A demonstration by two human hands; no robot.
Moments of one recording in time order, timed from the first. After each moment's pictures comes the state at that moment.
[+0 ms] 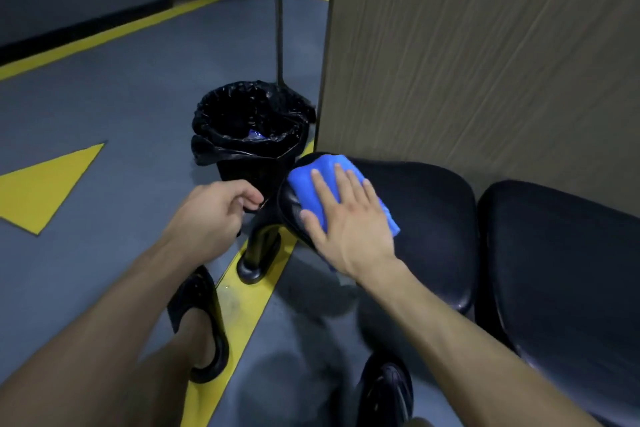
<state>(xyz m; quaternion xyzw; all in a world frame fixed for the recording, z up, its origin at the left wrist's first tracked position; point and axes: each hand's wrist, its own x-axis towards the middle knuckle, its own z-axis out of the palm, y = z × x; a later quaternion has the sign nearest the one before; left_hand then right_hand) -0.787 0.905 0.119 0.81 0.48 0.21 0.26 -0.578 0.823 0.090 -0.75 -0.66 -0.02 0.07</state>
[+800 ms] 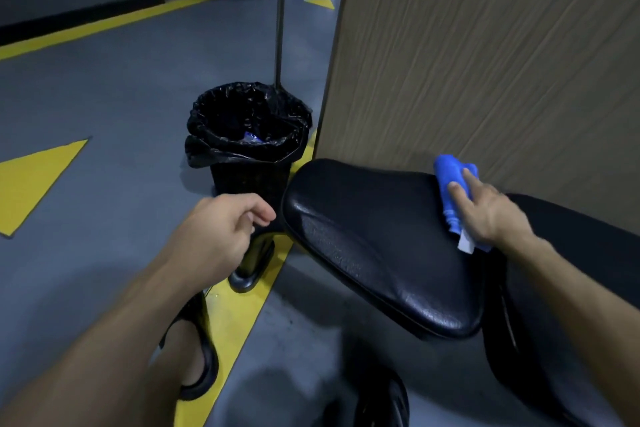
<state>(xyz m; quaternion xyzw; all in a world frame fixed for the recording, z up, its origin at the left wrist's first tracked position) -0.793 0.897 0.117 0.80 0.46 0.23 0.31 -0.390 0.803 0.120 -0.89 -0.44 0.07 0.07</state>
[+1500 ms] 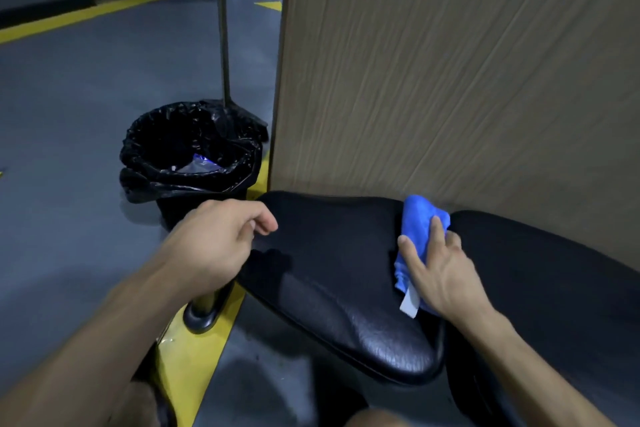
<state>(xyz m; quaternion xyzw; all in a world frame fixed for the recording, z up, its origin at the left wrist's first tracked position) -0.721 0.944 0.148 0.85 0.39 0.14 0.31 -0.432 0.769 0.108 -0.90 -0.44 0.01 -0.01</state>
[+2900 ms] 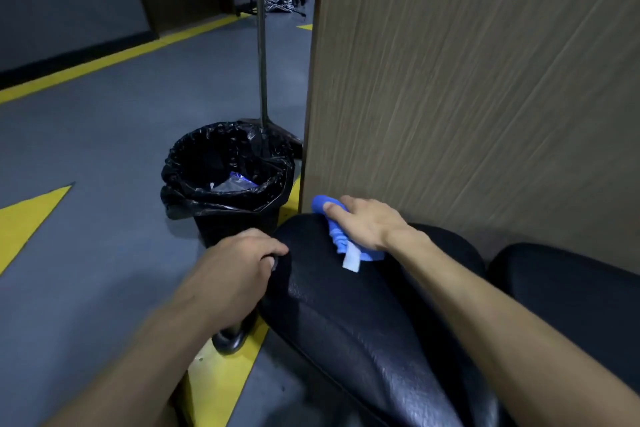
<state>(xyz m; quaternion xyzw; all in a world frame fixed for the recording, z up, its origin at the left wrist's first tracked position) -0.711 0.953 0.121 0.86 0.44 0.12 0.23 -0.462 0.953 0.115 -0.79 -0.57 0.20 0.03</state>
